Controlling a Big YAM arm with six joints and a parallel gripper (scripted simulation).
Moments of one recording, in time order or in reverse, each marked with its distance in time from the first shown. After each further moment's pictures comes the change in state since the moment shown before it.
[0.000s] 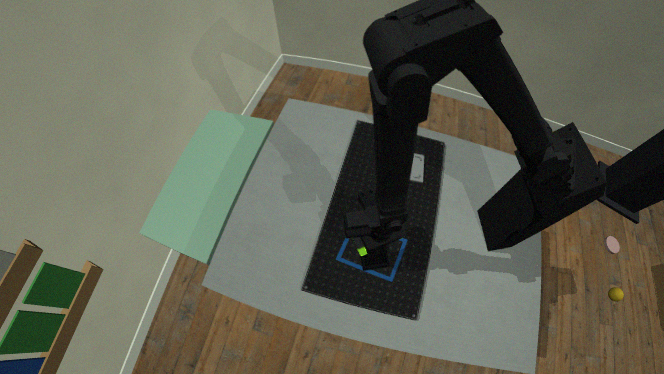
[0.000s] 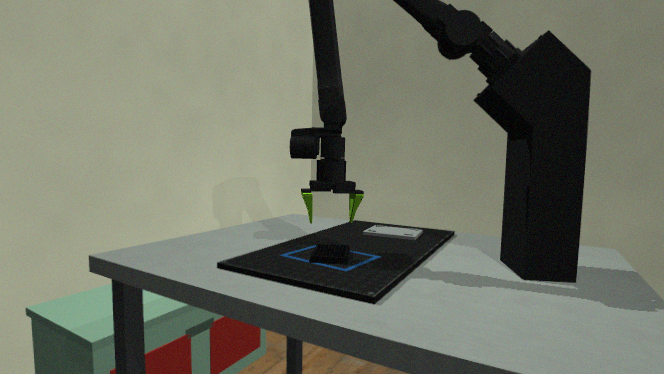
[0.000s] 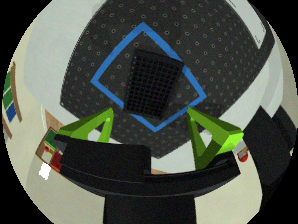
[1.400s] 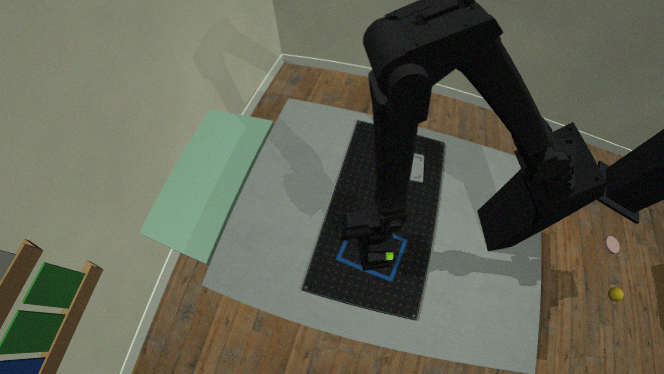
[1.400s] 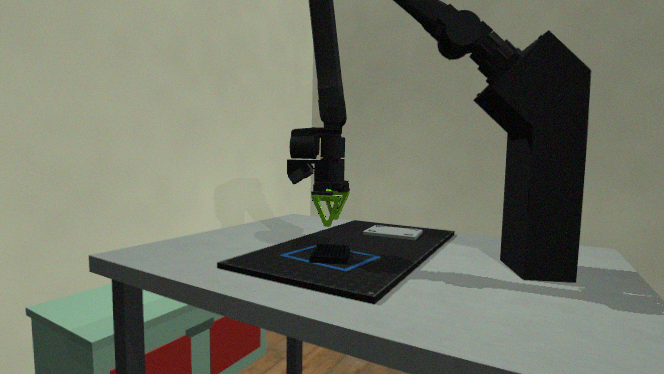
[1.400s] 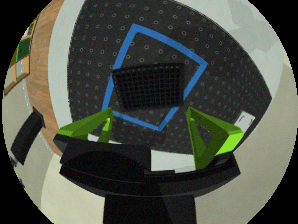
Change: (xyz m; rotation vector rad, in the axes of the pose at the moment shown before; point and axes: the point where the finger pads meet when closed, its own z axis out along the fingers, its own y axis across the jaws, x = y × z) arm 0.000 0.000 0.000 0.000 0.000 -1.208
